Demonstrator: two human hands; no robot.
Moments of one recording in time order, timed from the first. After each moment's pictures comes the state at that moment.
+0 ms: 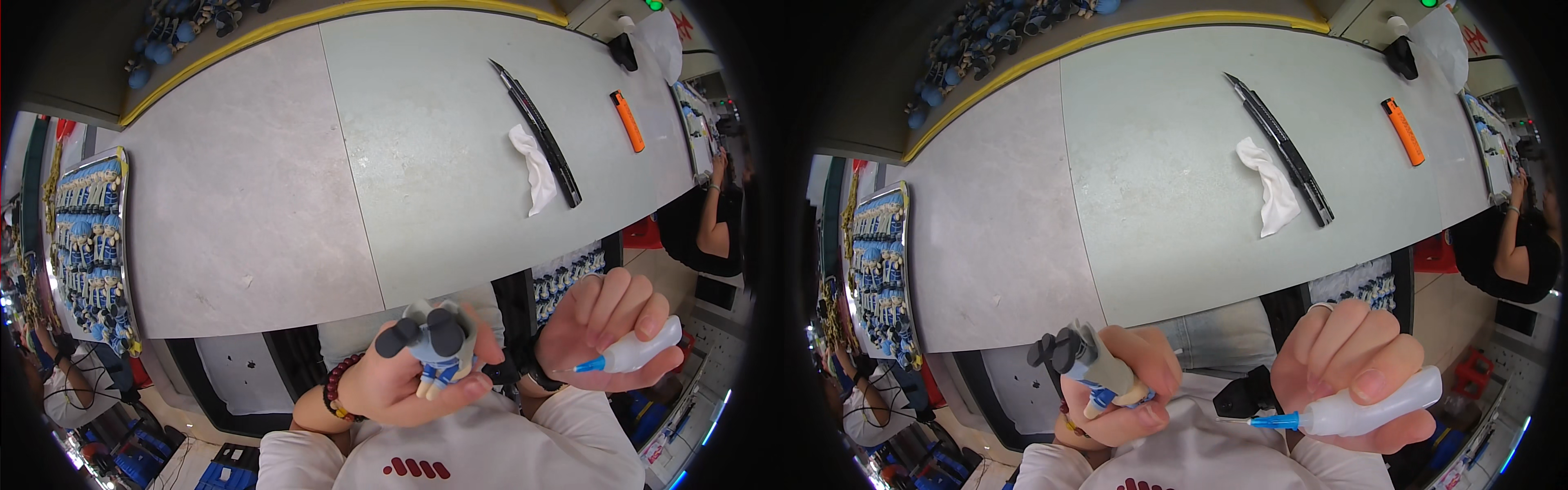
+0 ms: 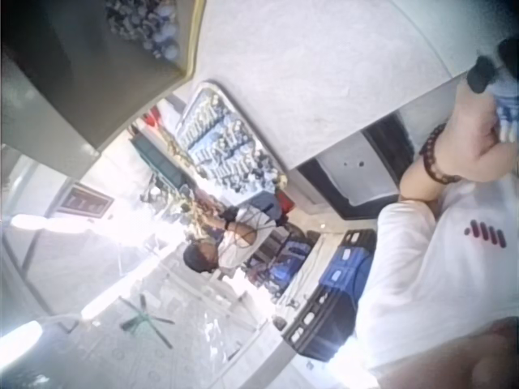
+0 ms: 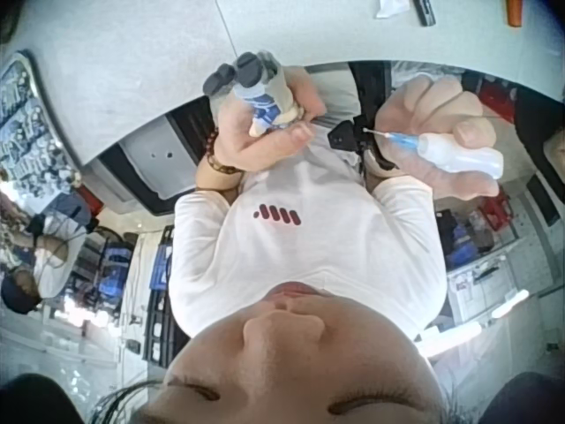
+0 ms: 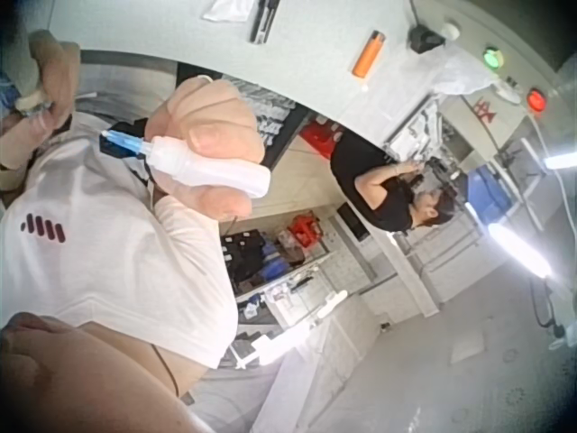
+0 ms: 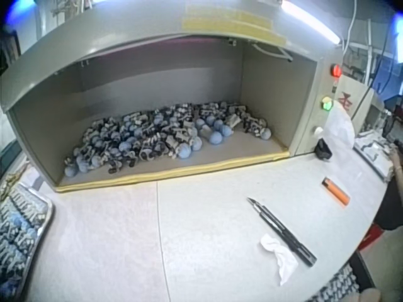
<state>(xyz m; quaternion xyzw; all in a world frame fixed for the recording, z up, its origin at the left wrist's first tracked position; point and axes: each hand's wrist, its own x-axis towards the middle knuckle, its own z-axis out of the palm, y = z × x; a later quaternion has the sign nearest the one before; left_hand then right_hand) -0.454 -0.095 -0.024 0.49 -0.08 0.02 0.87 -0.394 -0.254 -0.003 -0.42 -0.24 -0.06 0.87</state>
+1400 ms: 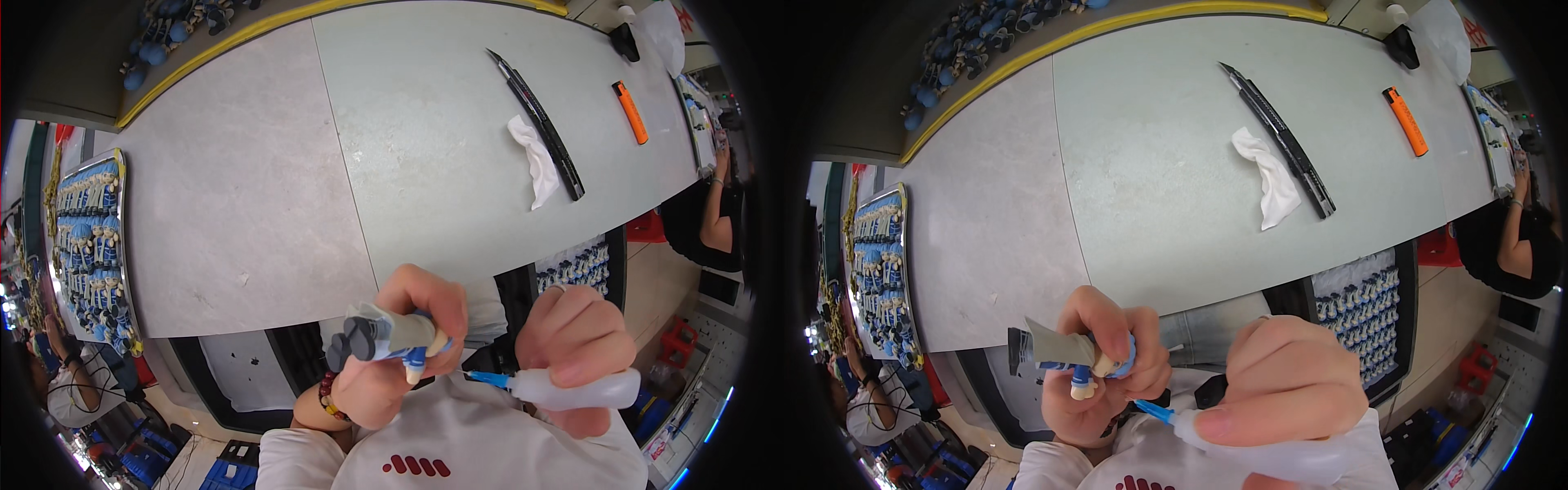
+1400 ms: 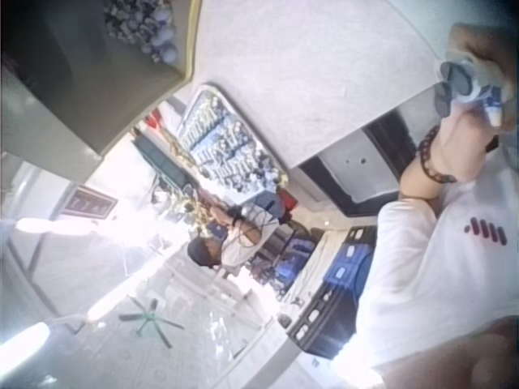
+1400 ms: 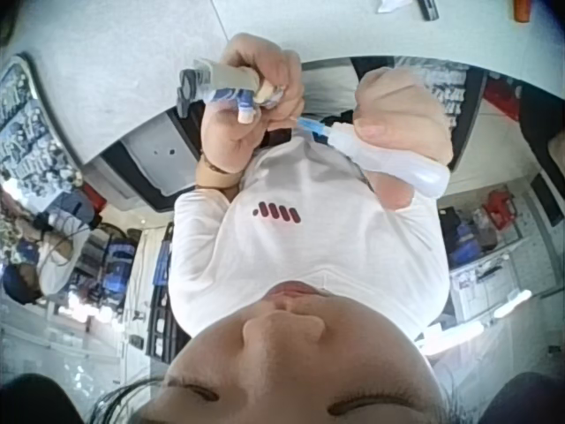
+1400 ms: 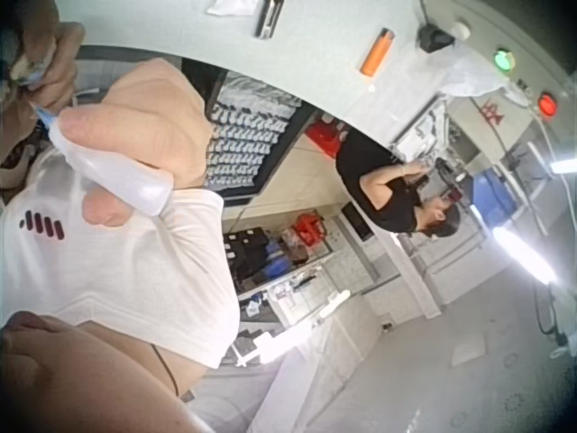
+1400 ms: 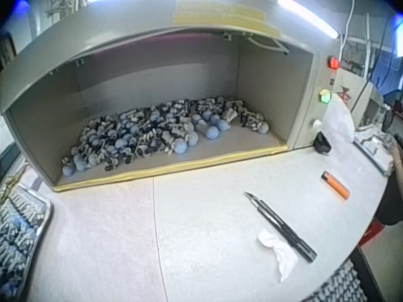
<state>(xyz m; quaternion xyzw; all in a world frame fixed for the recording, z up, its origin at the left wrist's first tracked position) -0.456 -0.090 -0.016 0.26 0.04 -0.11 0.96 -0.399 -0.246 -0.006 -0.57 -0.37 -0.02 0.74</state>
